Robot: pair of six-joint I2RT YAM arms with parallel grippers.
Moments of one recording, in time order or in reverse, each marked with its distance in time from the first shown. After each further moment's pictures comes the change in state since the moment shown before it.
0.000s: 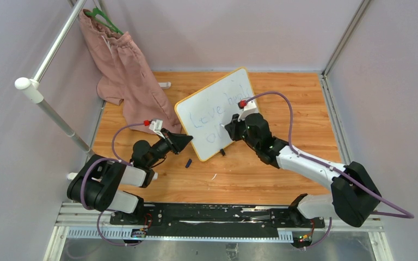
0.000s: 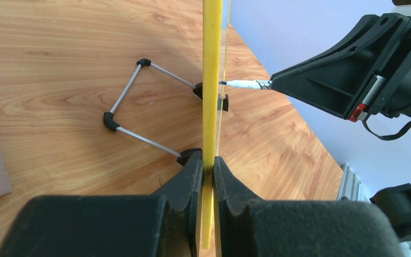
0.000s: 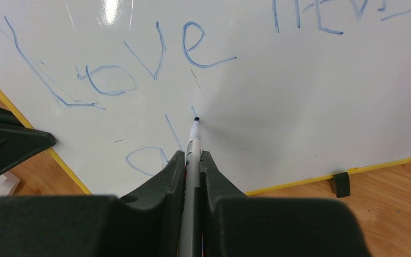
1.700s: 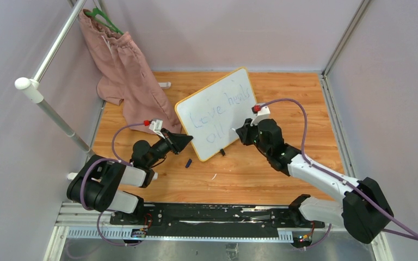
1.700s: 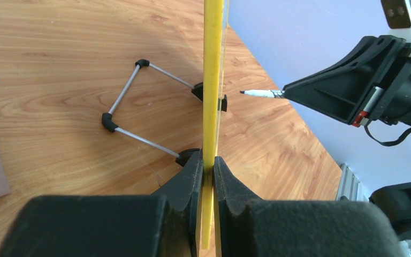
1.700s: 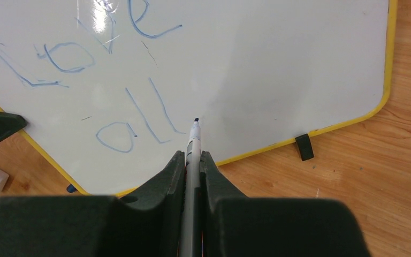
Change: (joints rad) left arm 0.000 -0.004 0.000 0.000 0.002 0.000; right arm -0.076 -0.142 -0.128 -0.033 -0.018 0.024
